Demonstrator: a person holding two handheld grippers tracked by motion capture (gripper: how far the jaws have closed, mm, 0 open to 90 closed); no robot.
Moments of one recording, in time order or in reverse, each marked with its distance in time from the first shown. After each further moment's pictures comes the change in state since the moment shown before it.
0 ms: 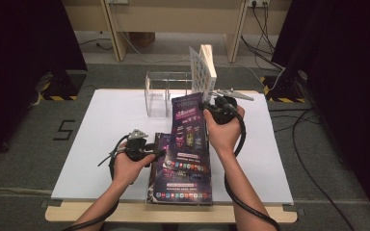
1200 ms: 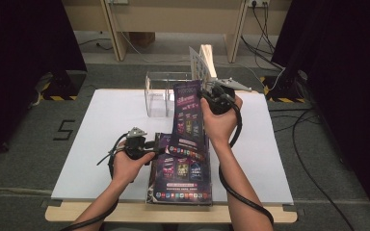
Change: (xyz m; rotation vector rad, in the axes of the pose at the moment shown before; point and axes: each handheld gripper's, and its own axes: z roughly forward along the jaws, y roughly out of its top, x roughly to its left) left arm 0.000 0.006 -0.004 -0.019 -0.002 -0.005; right arm 0.011 0.025 0.006 -0.092 -0.034 -0.026
